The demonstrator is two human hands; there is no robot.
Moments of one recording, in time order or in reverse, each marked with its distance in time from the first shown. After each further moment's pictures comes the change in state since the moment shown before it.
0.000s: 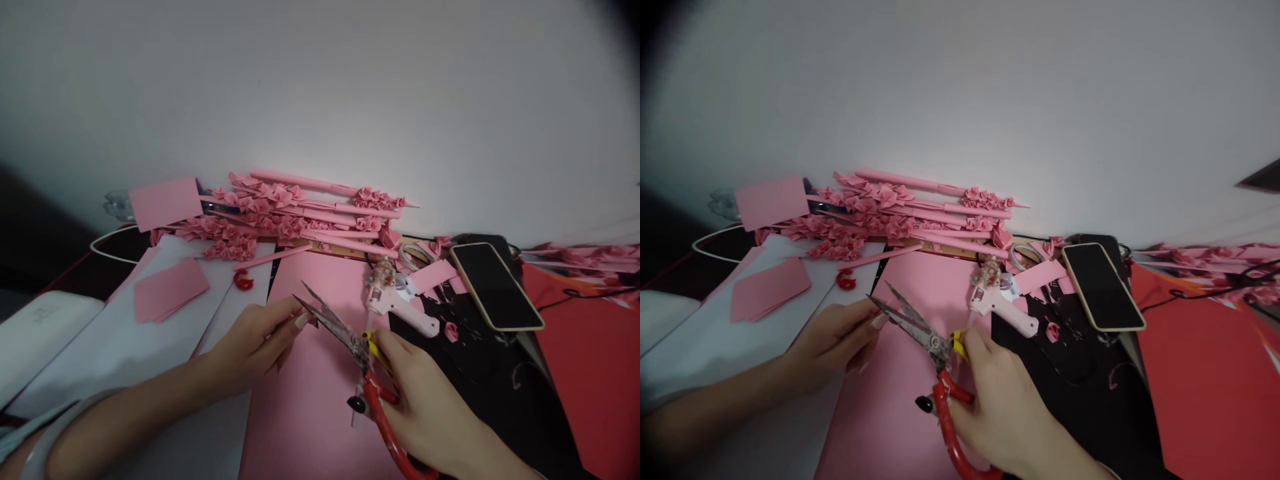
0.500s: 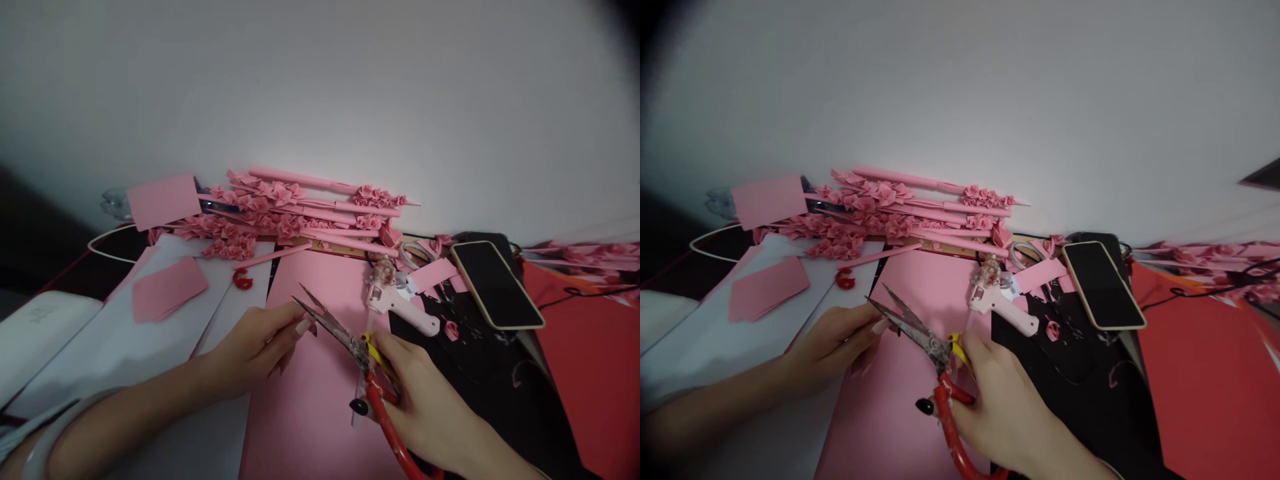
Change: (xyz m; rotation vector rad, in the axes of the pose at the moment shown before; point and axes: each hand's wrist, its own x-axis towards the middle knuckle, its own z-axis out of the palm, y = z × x) left_hand -0.002 -0.004 0.001 0.044 -0.053 0.052; right_hand 0.000 0.002 -0.001 0.077 -0.064 0.022
